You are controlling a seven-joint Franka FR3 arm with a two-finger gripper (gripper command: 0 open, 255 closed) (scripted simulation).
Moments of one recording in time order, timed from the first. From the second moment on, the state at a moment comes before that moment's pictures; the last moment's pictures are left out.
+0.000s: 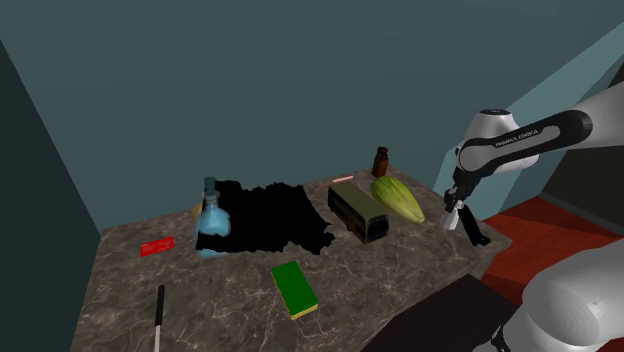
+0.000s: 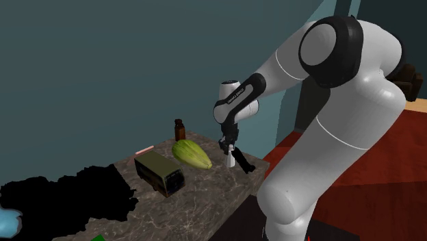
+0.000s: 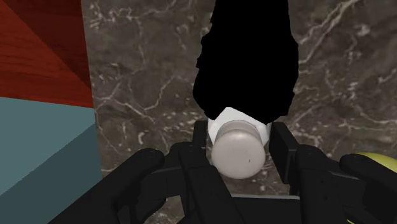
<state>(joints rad) -0.27 -0.38 -0.43 -2.67 -0.34 2.40 -0.30</state>
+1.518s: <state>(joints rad) -0.27 -0.50 -0.39 -2.56 -0.32 2.17 -0.32</state>
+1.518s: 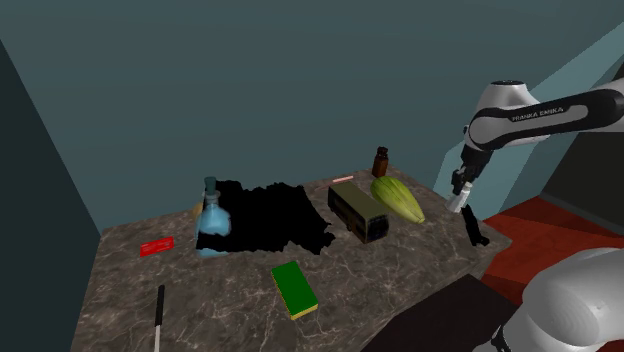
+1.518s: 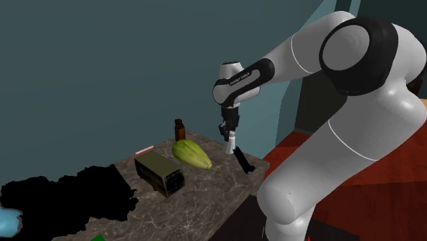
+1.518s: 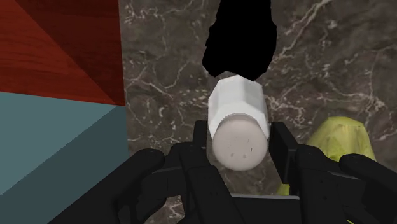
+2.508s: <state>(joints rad) -0.26 -0.56 -0.35 -2.41 -0.29 1.95 -0.34</state>
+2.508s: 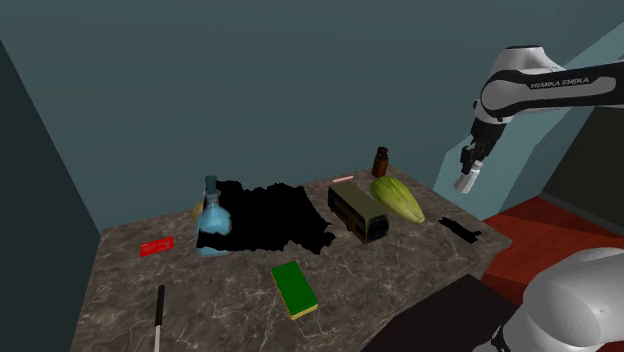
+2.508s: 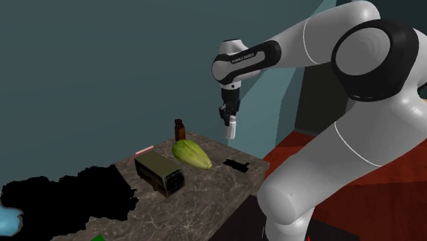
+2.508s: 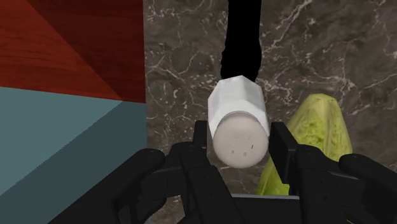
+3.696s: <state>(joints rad) -0.20 -0.64 -0.18 -2.35 -0.21 1.78 -0.18</state>
